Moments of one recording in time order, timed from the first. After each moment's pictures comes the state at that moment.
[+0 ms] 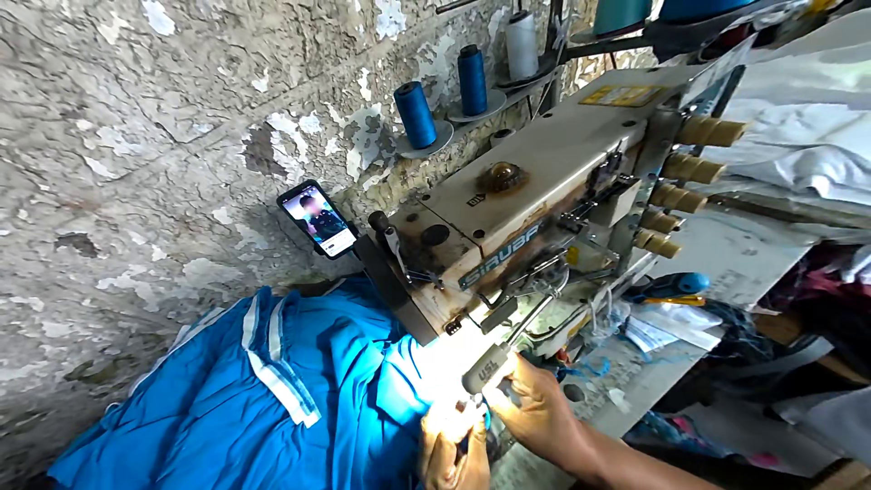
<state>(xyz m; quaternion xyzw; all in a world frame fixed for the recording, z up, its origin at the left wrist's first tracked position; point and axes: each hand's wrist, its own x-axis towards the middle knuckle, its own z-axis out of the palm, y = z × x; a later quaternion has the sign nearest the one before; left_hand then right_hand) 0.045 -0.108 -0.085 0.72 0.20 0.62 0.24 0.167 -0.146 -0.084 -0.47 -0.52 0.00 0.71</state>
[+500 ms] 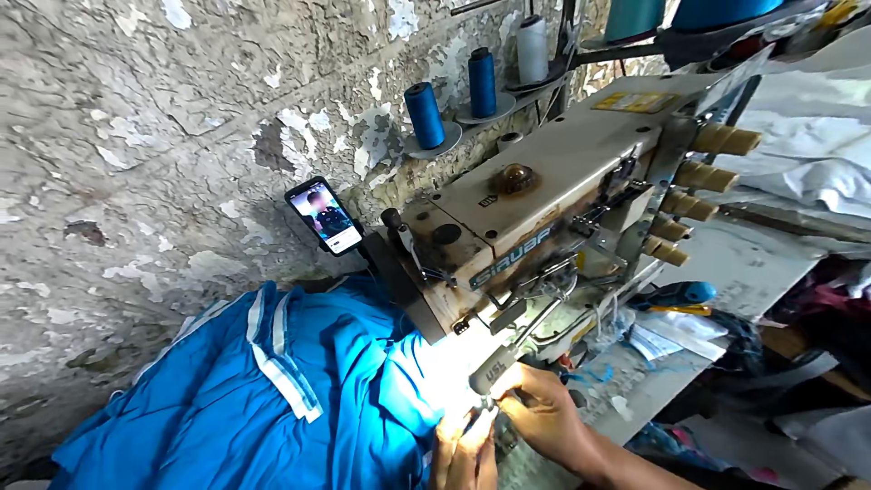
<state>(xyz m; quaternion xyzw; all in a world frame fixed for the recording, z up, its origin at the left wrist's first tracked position) 0.040 -0.110 -0.080 0.78 0.16 0.58 0.16 0.173 -0.146 -0.092 -0.43 -0.54 0.01 0.72</state>
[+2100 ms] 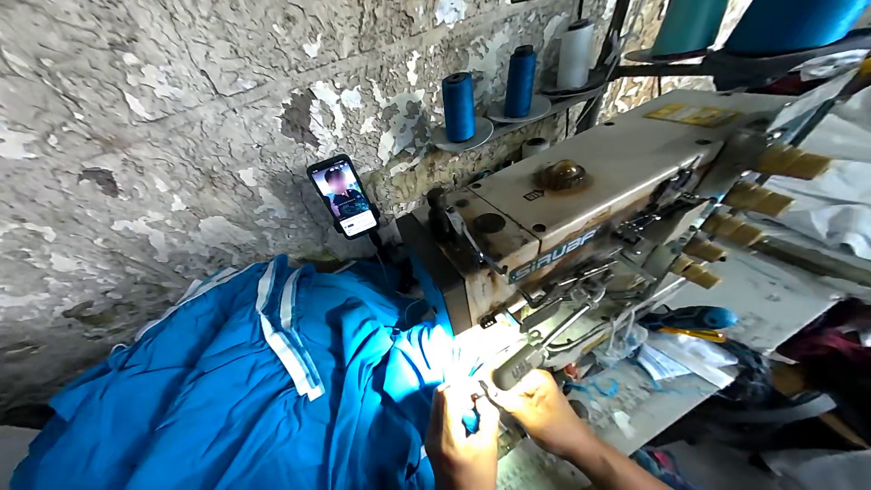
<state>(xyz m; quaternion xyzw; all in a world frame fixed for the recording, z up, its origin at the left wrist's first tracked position) 0.056 -0.111 -0.060 0.76 0.35 0.53 0.13 0.174 -0.151 -0.086 -0.49 -0.44 0.28 0.69</state>
